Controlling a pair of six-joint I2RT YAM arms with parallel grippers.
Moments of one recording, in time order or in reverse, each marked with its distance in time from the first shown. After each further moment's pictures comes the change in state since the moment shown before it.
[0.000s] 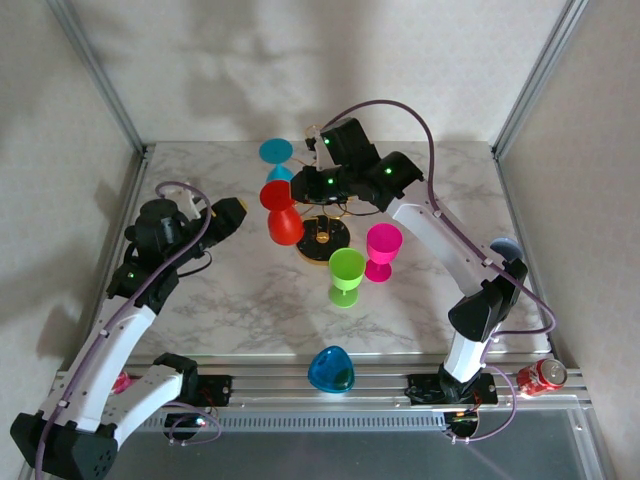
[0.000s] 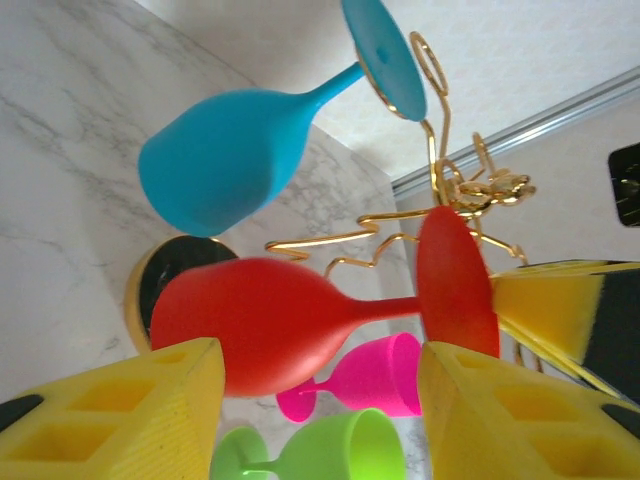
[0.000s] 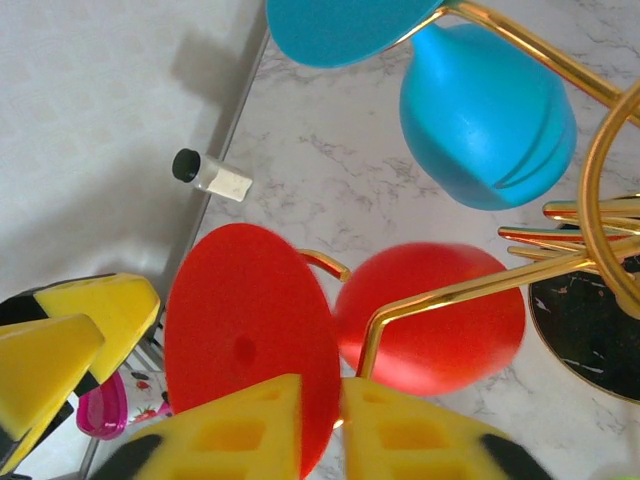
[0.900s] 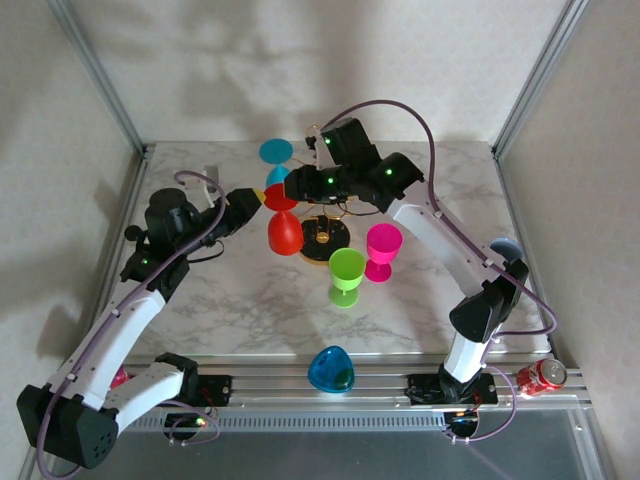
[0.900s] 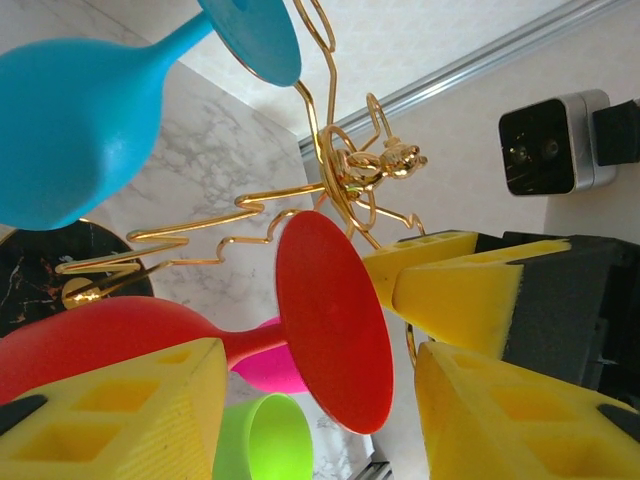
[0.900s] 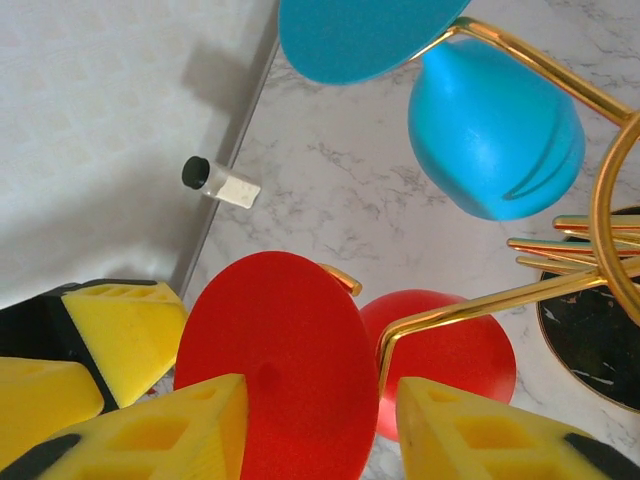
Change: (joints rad) left arm -0.035 0.108 0.010 0.195 0.177 -0.096; right arm -0.002 -0.010 -0.017 0.034 -0.006 0.006
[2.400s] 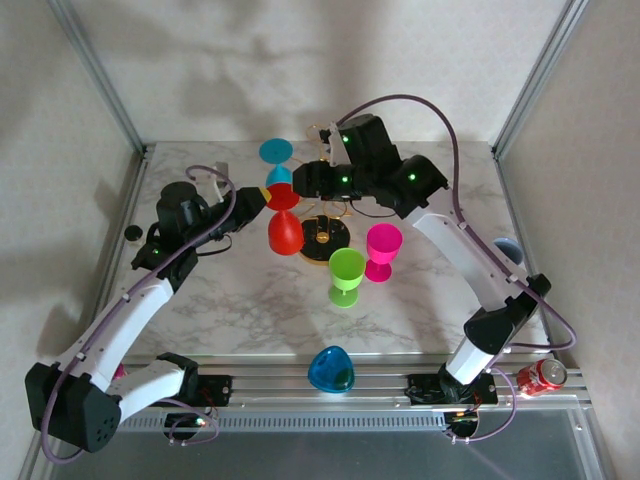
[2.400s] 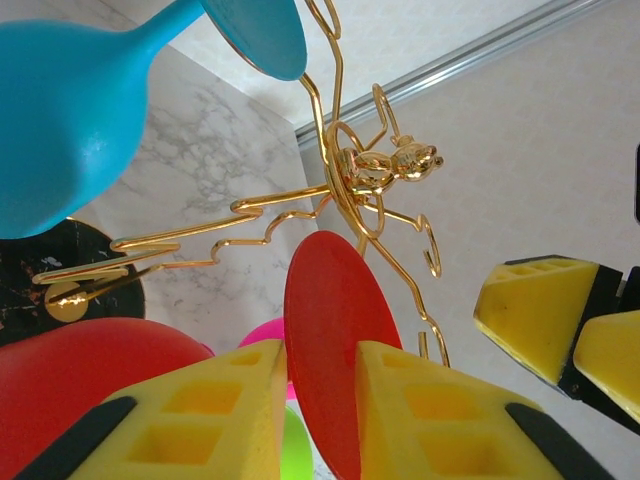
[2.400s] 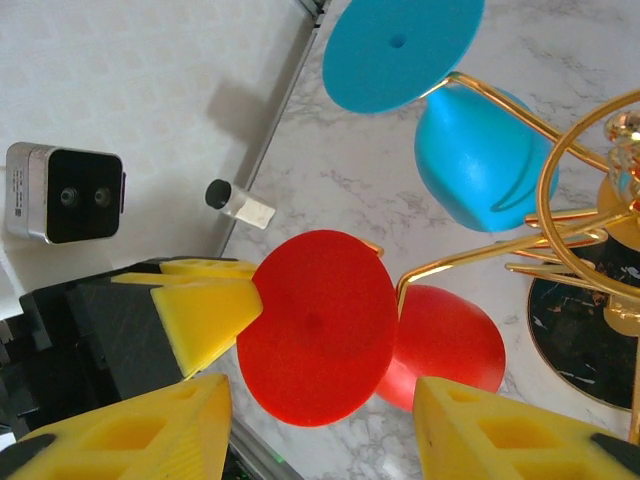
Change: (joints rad) left arm -0.019 0.086 0.013 0.061 0.014 -0.011; right arm -0.002 -0.104 -0.018 -0.013 0.034 -0.001
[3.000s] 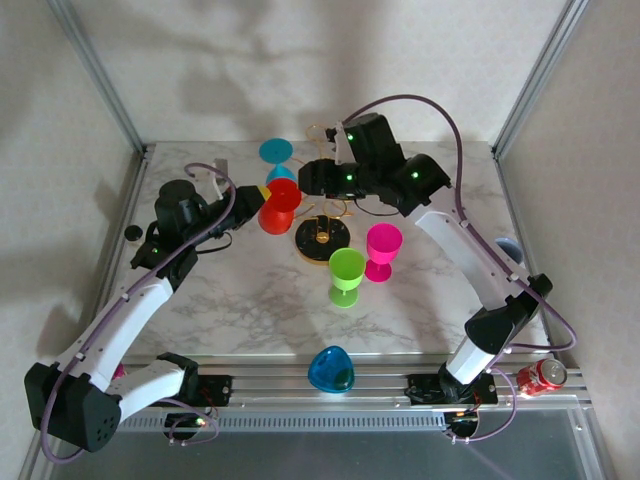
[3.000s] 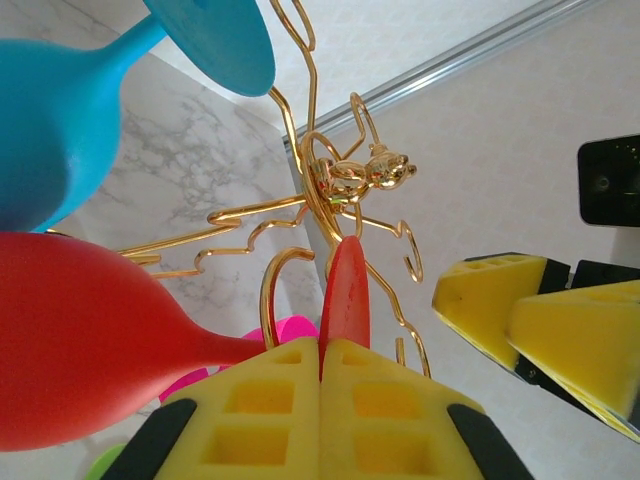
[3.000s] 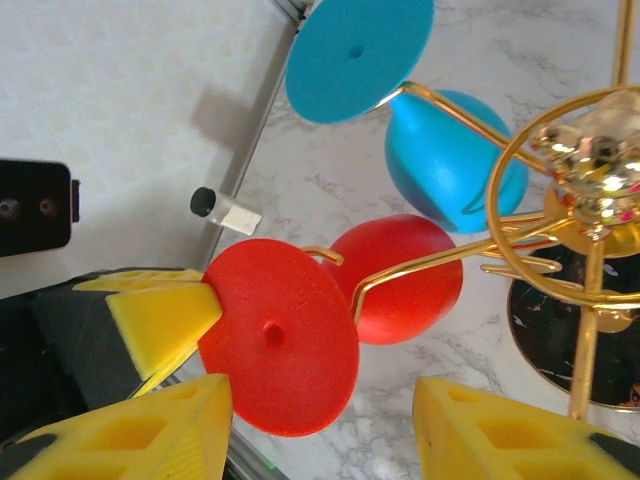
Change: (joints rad) left arm -0.001 0.003 0.017 0.018 0.005 -0.006; right arm -0.031 -0.004 -0.017 0.002 0.000 0.000
